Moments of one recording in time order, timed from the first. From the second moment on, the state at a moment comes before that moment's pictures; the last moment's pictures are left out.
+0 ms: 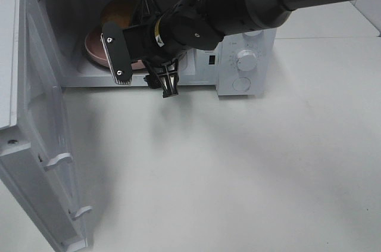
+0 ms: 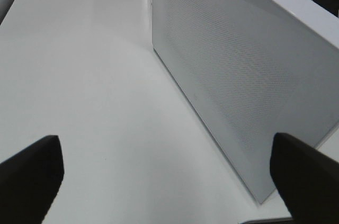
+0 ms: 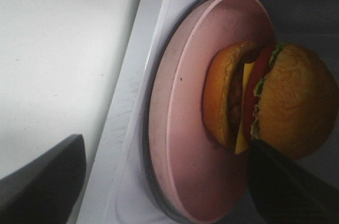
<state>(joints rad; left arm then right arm) 0.04 0.00 -0.52 -0.17 1.09 0.13 0.74 2.14 -1.53 -0.60 0.17 -0.76</state>
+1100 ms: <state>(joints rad) 0.04 0.00 -0.52 -0.15 1.09 0.13 0.69 2.41 -1.81 -0.52 0.24 -0.76</state>
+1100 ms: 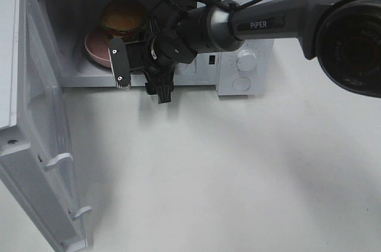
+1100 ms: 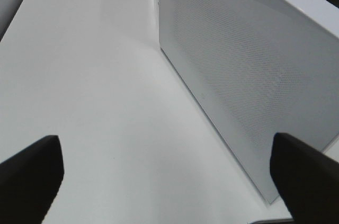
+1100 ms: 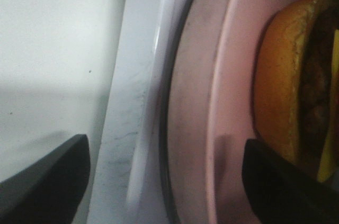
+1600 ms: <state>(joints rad) 0.04 0.00 -0.52 -0.14 1.09 0.13 0.71 2.42 -1.81 -0.47 0.25 -0.76</state>
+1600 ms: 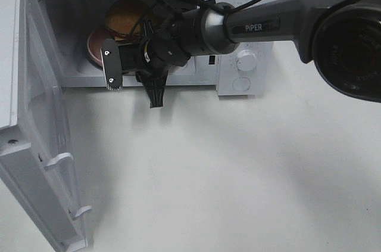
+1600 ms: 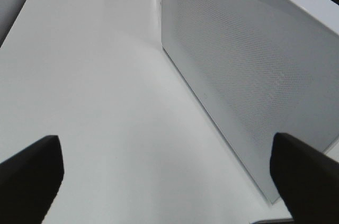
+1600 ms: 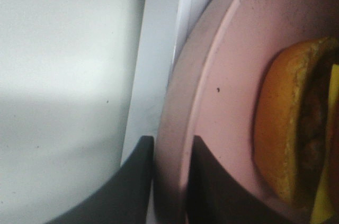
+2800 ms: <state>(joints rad) 0.04 0.00 -0.52 -0.14 1.09 0.13 0.76 2.20 -1.51 -0.52 0.24 -0.78</state>
